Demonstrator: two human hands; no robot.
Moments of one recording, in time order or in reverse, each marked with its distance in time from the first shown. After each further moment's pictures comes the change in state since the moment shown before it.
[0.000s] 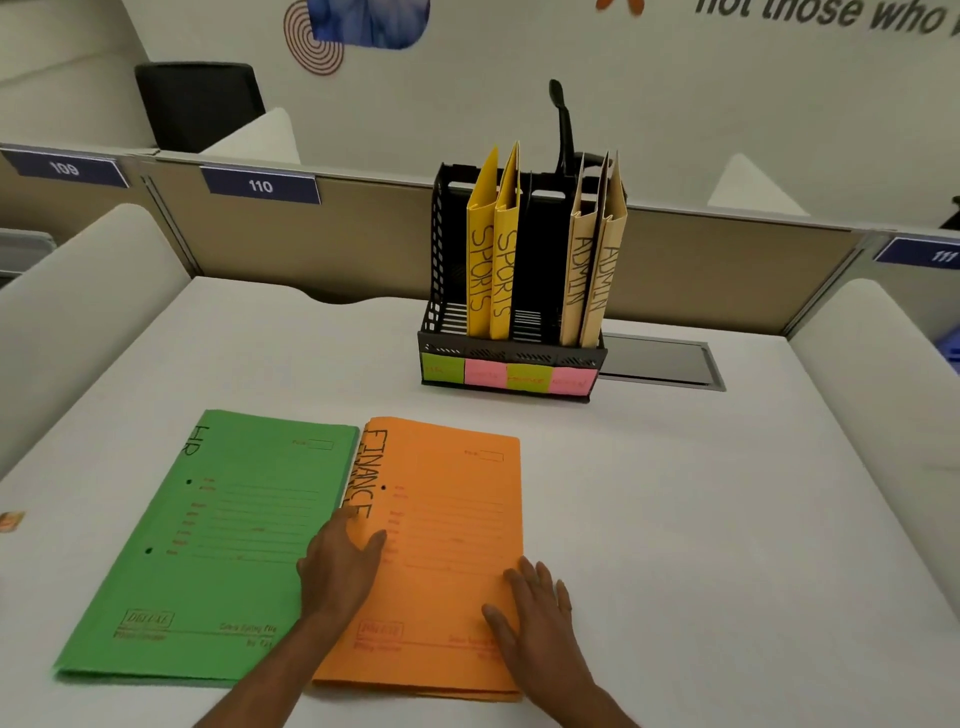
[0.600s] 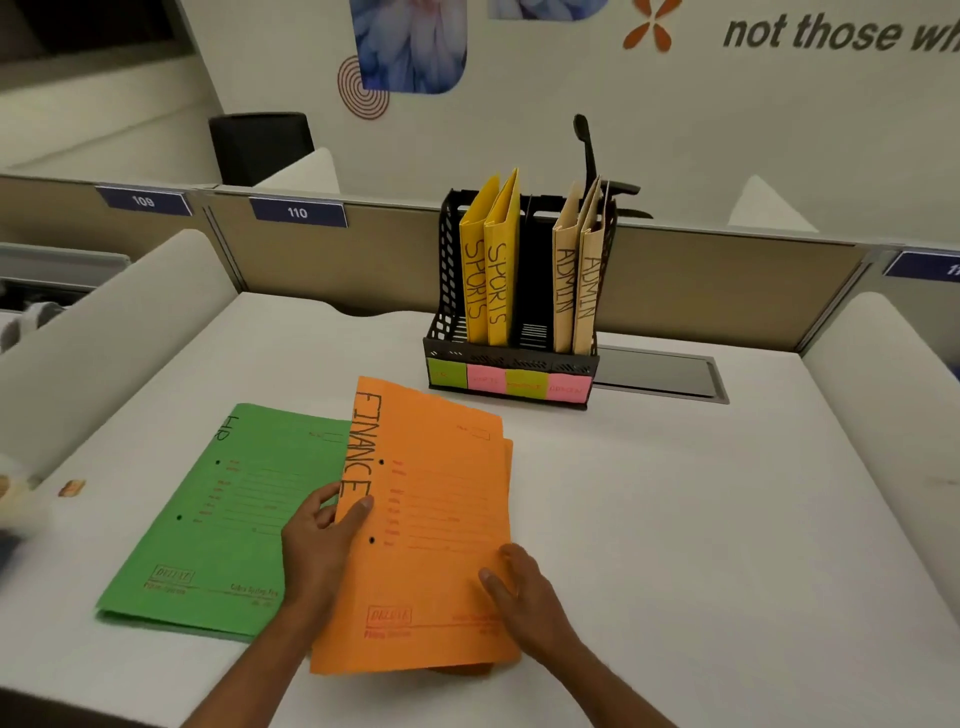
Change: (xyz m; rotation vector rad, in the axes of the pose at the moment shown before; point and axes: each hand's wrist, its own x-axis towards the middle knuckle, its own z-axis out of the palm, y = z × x) left_hand -0.064 0.032 -0.027 -0.704 0.157 -0.016; right_hand -0.005 0.008 -0.040 0.461 -0.024 -0.041
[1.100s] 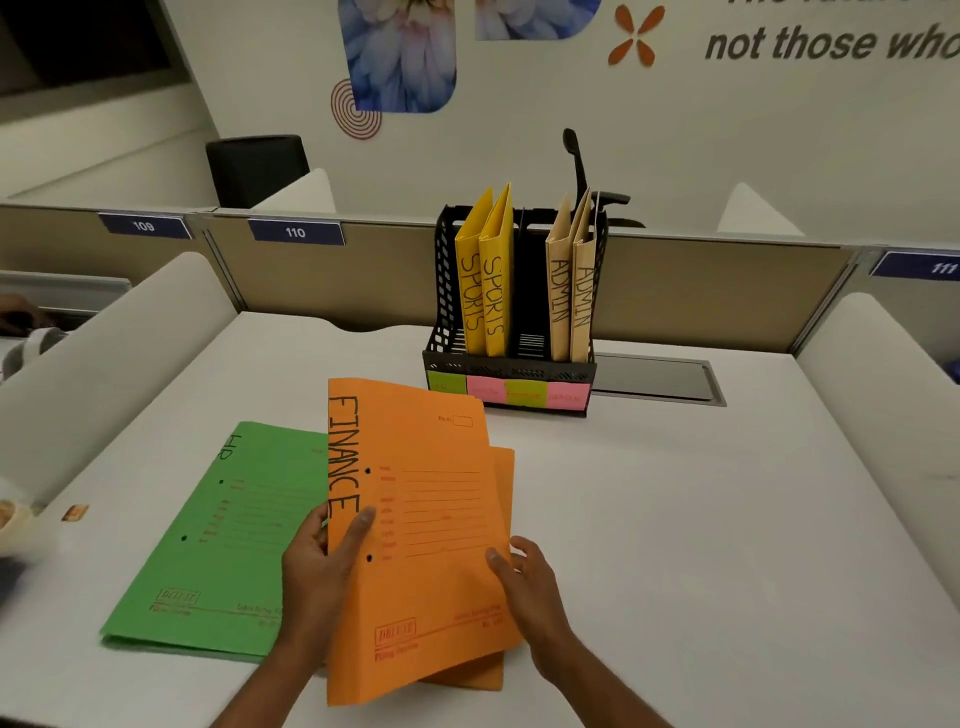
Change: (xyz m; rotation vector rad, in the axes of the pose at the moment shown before) left_hand -0.018 0.007 -0.011 -0.065 -0.101 0.113; right_hand 0.000 -0.032 0.002 0.473 0.094 0.196
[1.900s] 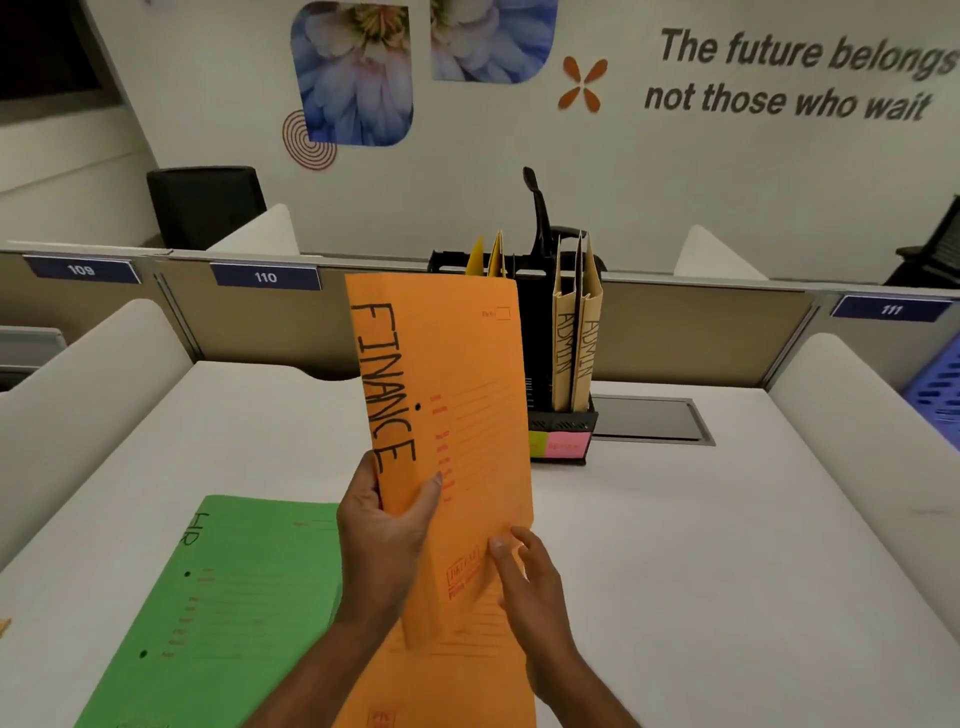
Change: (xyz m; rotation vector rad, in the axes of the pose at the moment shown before) left_hand 0.067 0.100 0.059 -0.166 -0.160 0.312; right_hand 0.009 -0.103 0.039 0.219 0.192 -0.092
